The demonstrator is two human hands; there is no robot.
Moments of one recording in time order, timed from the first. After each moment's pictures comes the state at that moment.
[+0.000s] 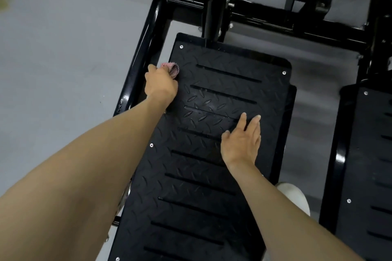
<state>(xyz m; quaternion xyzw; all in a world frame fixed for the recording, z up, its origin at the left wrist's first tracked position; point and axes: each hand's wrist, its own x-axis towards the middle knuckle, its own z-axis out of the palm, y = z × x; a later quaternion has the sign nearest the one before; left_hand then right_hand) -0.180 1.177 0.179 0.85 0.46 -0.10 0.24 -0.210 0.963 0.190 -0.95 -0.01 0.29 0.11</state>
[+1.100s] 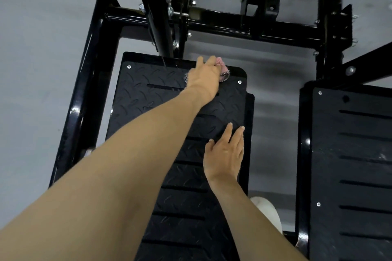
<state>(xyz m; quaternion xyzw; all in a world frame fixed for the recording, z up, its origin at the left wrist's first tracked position) -0.029 1.040 0.174 0.98 0.08 -0.16 0.12 -0.171 0.926 0.181 -0.95 0.06 0.28 0.14</state>
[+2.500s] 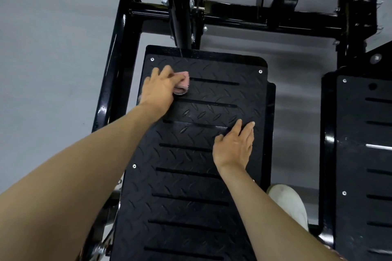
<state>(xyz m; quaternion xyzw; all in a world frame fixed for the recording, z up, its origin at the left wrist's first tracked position) -0.144 1.158 0.171 0.98 0.12 -0.14 0.07 -0.193 0.955 0.183 -0.94 0.09 0.29 0.17</state>
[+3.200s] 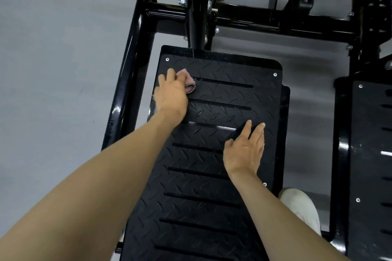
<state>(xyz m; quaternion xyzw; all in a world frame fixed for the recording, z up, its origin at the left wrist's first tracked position) -0.154 1.146 0.168 0.96 0.25 -0.12 0.09 -0.202 0.959 0.177 -0.95 0.07 0.27 0.15</state>
